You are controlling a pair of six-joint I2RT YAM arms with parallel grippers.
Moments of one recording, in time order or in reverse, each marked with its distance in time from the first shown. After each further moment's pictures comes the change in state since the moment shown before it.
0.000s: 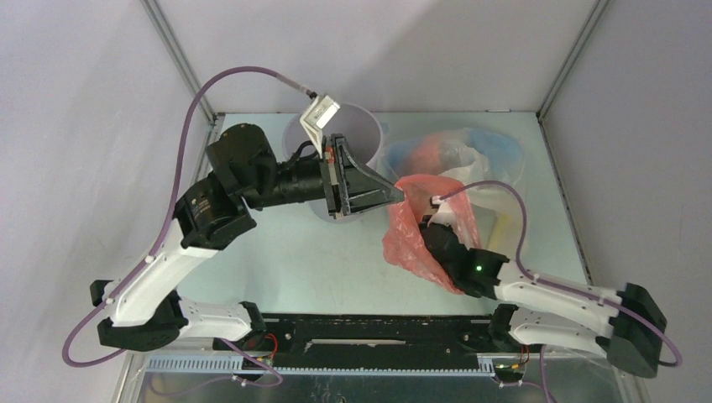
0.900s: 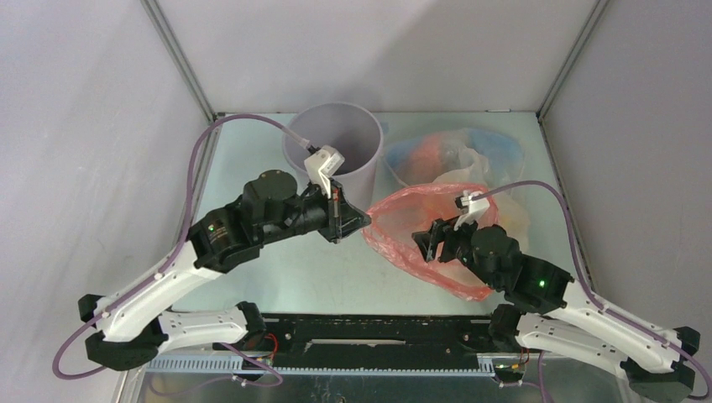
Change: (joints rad) left arm 0.014 -0.209 -0.459 -0.140 -0.361 0.142; right arm 0.025 -0.386 0.140 -0.218 -0.234 -0.253
